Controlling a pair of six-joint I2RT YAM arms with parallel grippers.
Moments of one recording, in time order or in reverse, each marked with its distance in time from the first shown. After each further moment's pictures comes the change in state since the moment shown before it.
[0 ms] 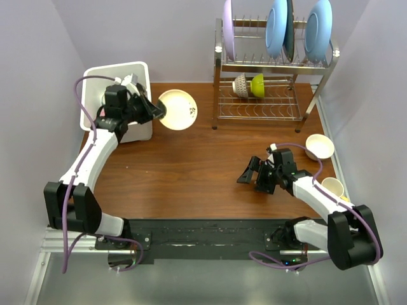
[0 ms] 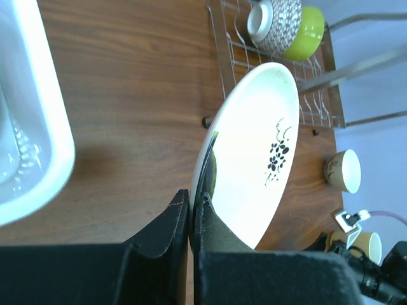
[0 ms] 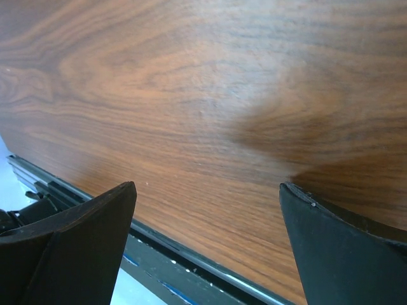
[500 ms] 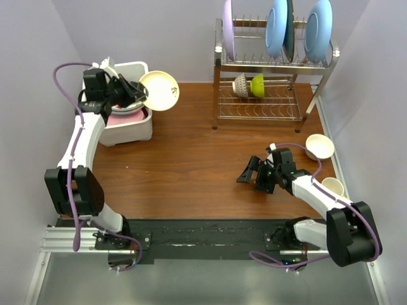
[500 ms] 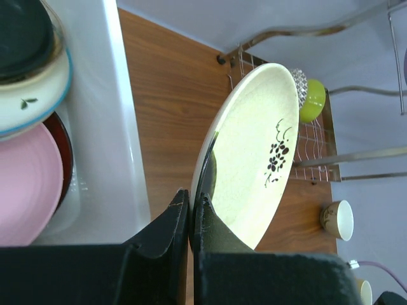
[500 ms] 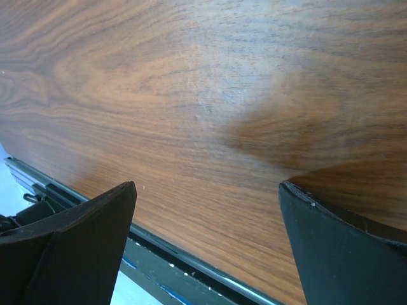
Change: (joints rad) left arm 0.182 0.153 0.237 -0.051 0.083 0.003; right arm 0.000 0.031 -0.002 0.023 0.006 0.000
